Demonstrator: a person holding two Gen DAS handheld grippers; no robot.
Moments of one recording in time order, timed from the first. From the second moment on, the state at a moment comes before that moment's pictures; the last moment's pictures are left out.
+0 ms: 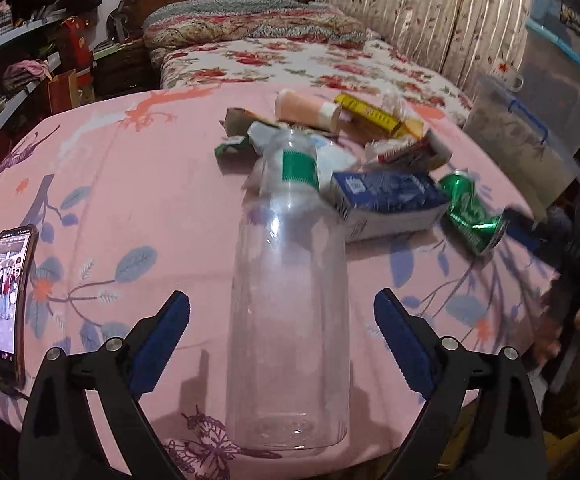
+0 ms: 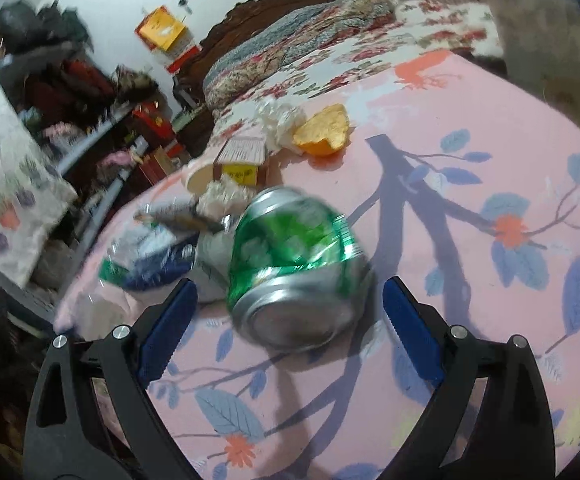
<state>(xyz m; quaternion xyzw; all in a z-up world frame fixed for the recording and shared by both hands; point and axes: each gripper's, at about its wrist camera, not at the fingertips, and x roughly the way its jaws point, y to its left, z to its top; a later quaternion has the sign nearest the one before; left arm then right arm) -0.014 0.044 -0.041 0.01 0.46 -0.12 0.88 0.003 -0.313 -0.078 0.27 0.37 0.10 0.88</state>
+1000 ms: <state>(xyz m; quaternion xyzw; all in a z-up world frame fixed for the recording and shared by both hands) -0.023 0.043 -0.054 0.02 0.47 -0.13 0.87 0.053 -0.360 -0.118 0.39 0.42 0.14 0.81</state>
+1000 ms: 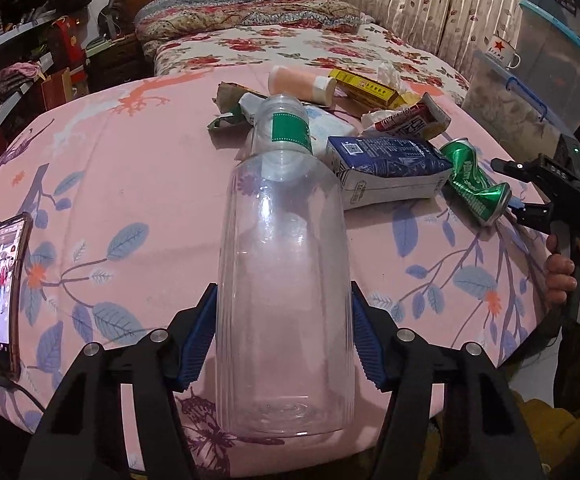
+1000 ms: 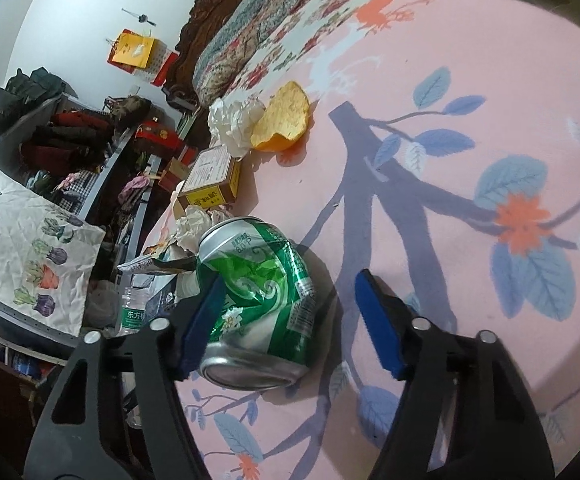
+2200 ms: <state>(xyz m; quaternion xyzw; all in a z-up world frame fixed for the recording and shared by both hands) -0.025 0.009 0.001 -0.01 0.43 -0.23 0.87 0.033 -0.341 -0.147 0.49 0.42 0.27 0.71</state>
